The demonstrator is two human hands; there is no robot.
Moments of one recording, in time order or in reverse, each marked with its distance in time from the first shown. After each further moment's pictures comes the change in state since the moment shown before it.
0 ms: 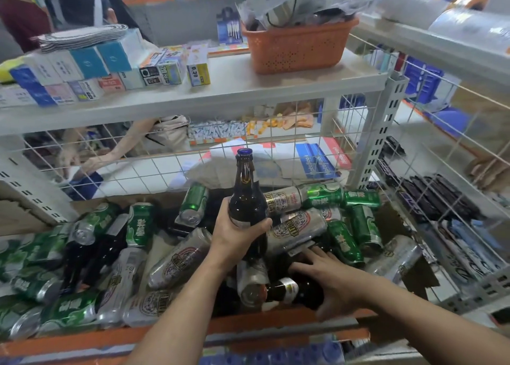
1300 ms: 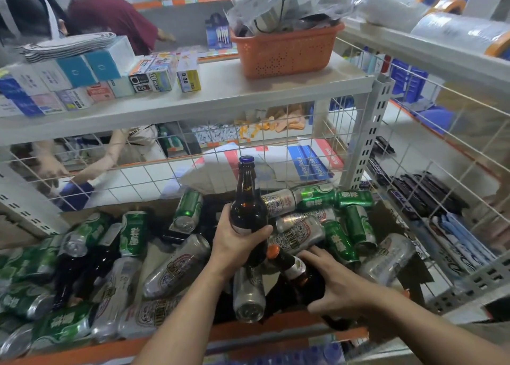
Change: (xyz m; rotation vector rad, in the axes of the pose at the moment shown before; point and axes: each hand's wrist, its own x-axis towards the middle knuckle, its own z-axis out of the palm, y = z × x) left_hand -0.001 -0.004 0.007 -0.030 -0.051 -0.005; right_hand -0.017 0.000 0.009 0.538 0.264 0.007
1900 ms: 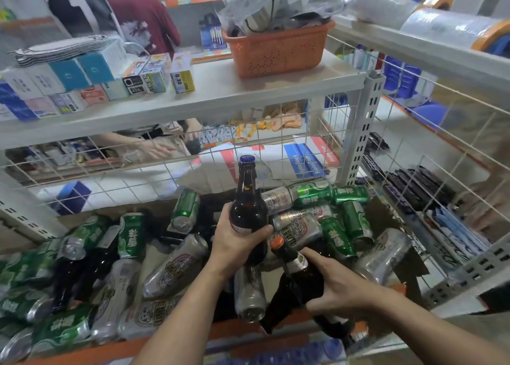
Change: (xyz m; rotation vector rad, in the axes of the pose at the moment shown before) left_hand -0.006 0.007 0.003 -0.014 -0.029 0.013; right_hand -0.006 0.000 0.008 0.145 0.057 -0.006
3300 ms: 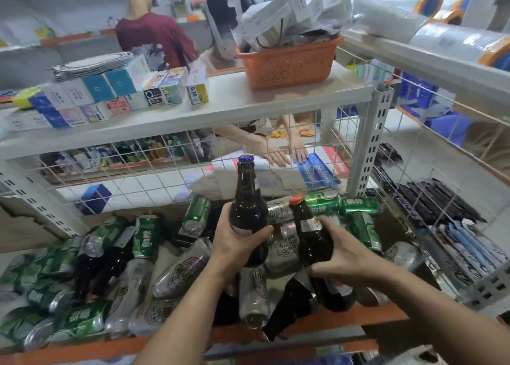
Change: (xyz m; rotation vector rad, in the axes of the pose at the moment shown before) left_hand -0.003 0.021 -0.008 0.097 0.072 0.019; right_hand 0.011 -0.048 -0.052 0.193 0.109 -0.017
